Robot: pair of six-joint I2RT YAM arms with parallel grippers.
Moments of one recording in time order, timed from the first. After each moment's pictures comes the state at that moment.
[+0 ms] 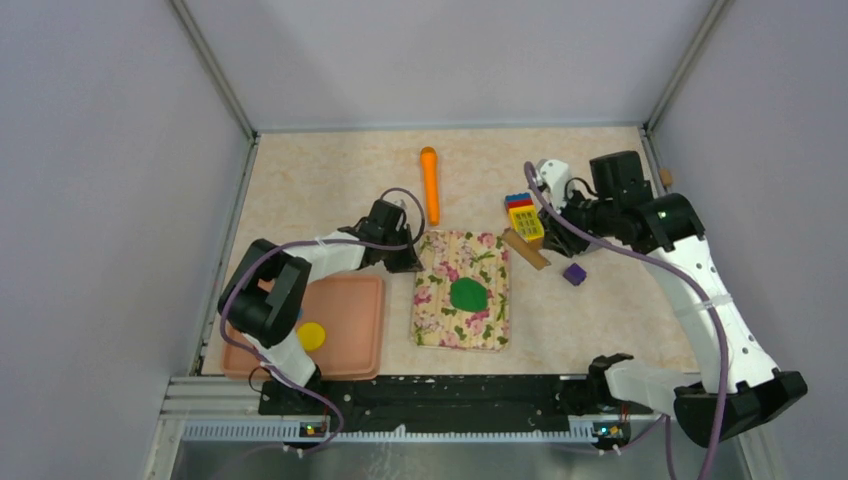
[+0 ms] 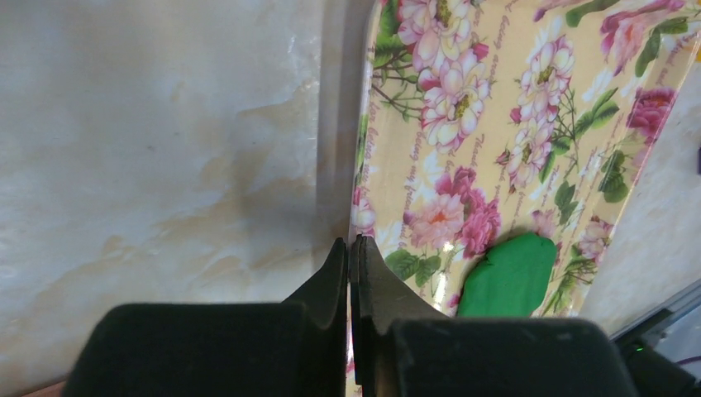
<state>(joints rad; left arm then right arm) -0.49 1.68 0.88 -0.14 0.21 -0.64 0.31 1.12 1.38 -1.11 -0.34 -0.48</state>
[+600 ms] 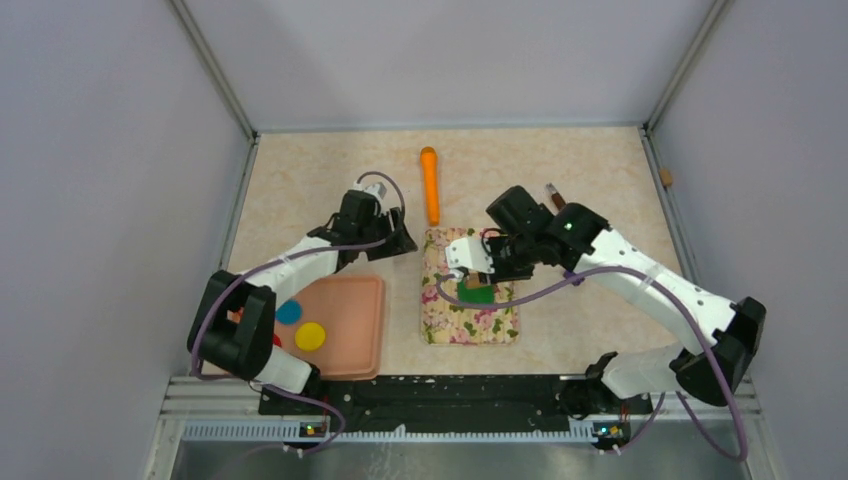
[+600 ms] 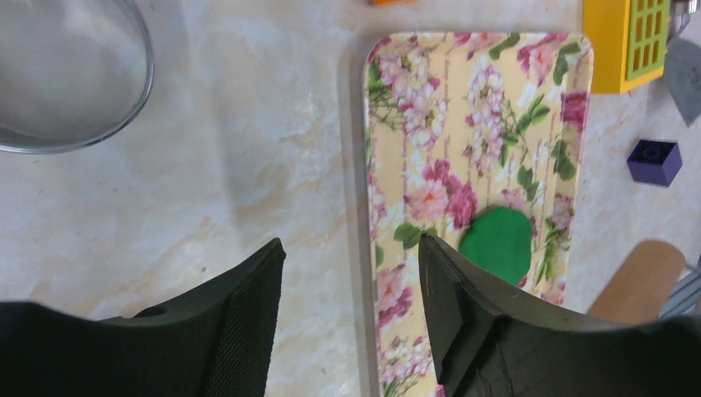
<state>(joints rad) -0.43 1.52 0.88 -0.16 0.21 -0.61 0.81 1.29 1.34 -1.12 -0.12 -0.90</state>
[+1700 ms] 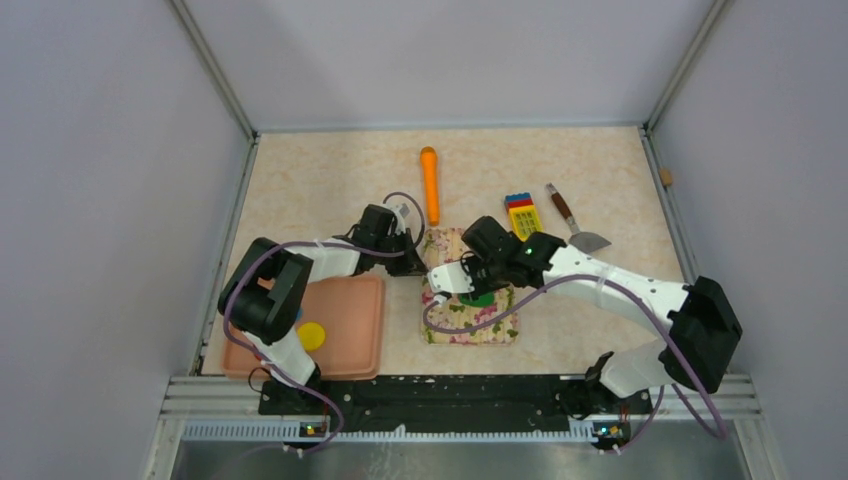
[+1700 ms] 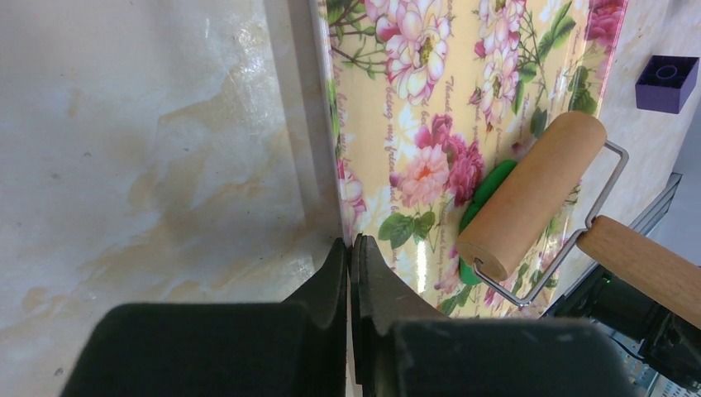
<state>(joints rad) -0.46 1.71 0.80 0.05 0.42 -0.63 0.91 1.41 1.09 -0.75 -0.01 -1.03</state>
